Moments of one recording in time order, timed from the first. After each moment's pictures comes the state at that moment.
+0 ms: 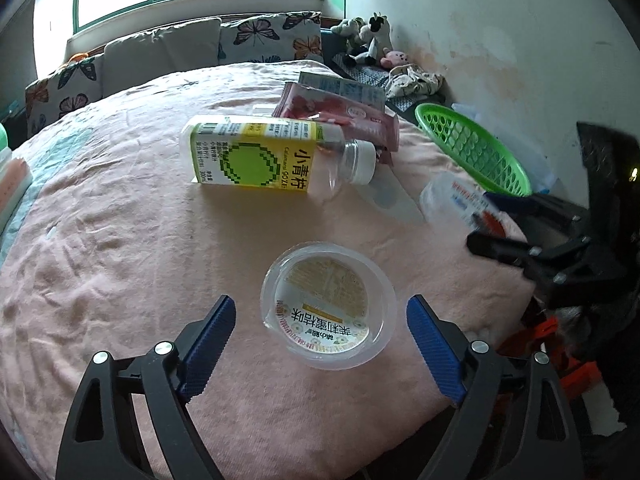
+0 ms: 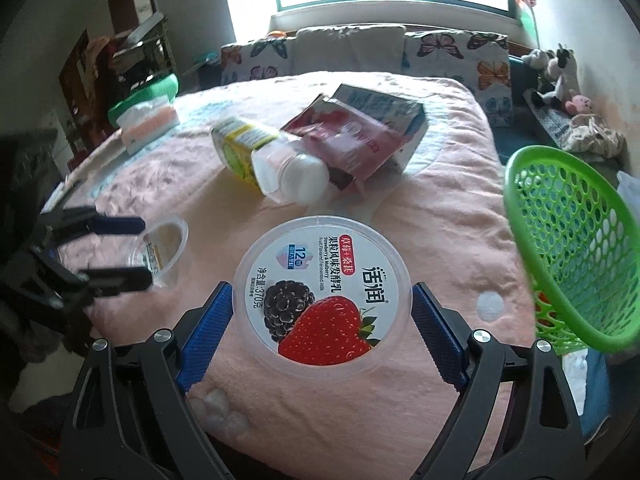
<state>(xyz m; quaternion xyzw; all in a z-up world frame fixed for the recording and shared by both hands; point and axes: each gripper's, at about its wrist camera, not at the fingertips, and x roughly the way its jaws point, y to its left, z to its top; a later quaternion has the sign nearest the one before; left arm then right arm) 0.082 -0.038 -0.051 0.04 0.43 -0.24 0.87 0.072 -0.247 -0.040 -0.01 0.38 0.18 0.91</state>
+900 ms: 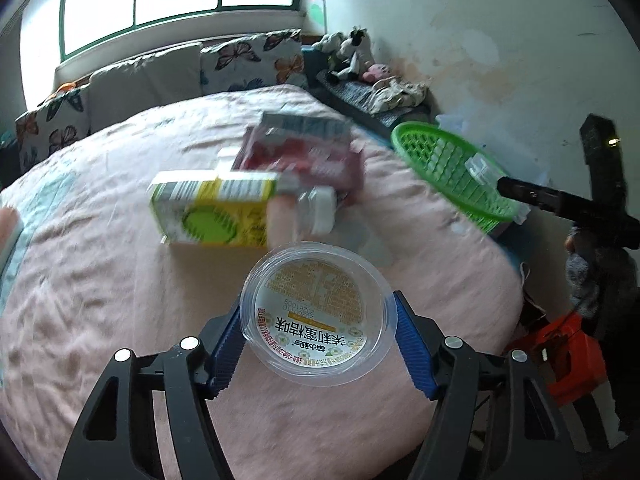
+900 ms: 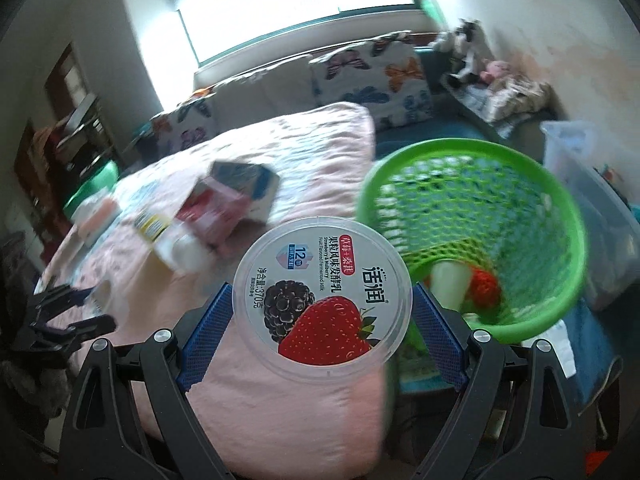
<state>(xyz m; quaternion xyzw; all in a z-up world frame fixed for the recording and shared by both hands) 0.093 -0.079 -0.020 0.06 0.39 -0.26 0.88 0.075 -0.377 -0.009 0.11 0.35 0.06 0.93</state>
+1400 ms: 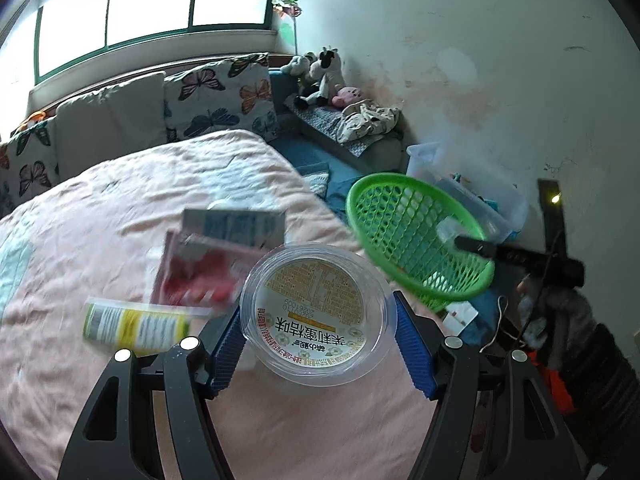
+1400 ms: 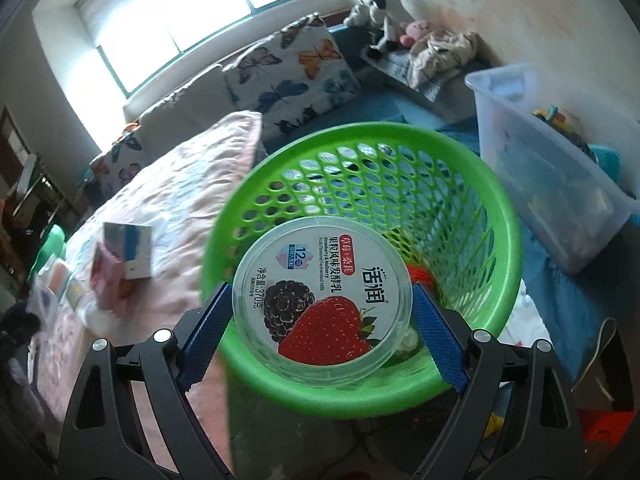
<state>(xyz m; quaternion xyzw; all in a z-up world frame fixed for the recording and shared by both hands) 0.149 -0.167 0.028 0.05 0.37 -0.31 0.88 0.118 -0.480 -0.042 0.19 0.38 -0.02 0.90</state>
